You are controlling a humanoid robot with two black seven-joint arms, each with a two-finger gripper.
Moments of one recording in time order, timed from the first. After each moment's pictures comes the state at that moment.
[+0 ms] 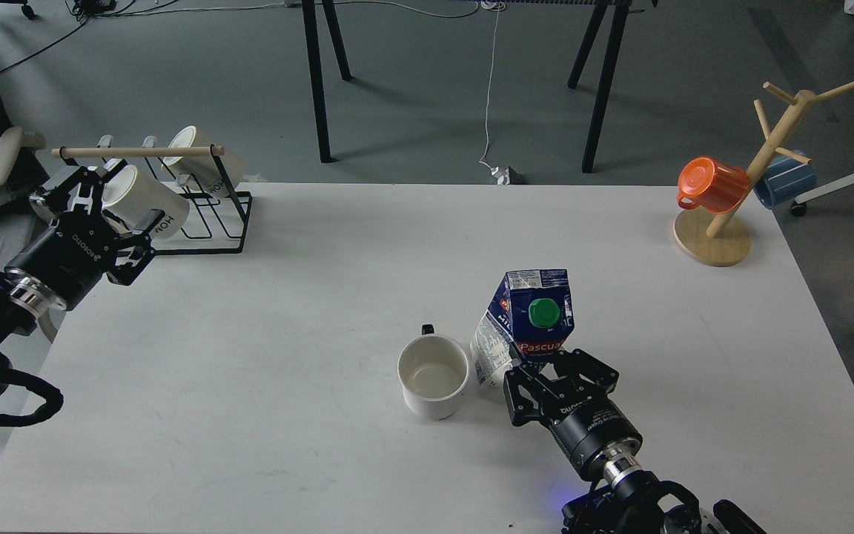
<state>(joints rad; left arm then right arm) -0.41 0.73 -0.65 -0.90 0.18 -0.49 -0.49 -0.16 -0.07 0.94 1.55 0.38 0.07 0.11</state>
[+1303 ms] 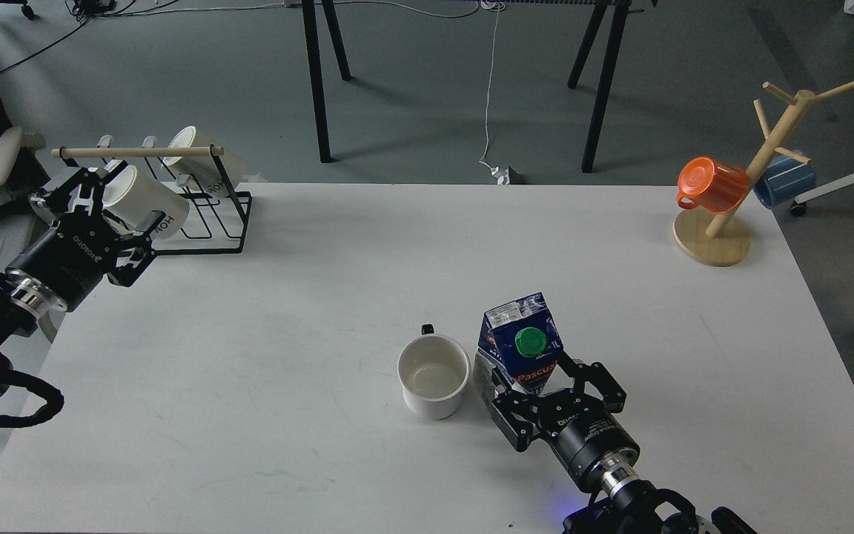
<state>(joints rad) -0.41 0.73 -0.65 -0.90 0.18 -0.49 -0.49 -0.17 -0.07 0.93 1.55 0.37 0.05 0.11</state>
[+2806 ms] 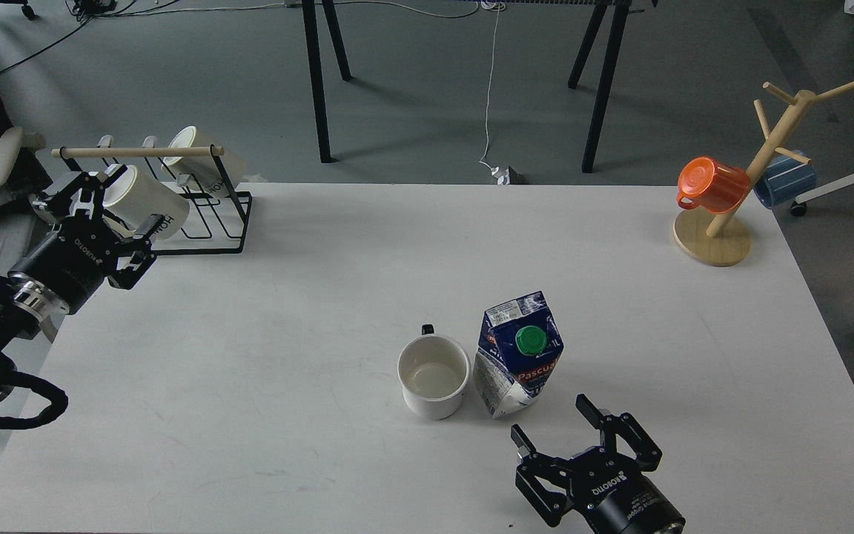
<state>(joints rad) -0.41 0.70 -0.65 -0.85 0.18 -0.49 -0.49 -0.42 -0.31 0.87 1.73 0.37 0.27 0.11</state>
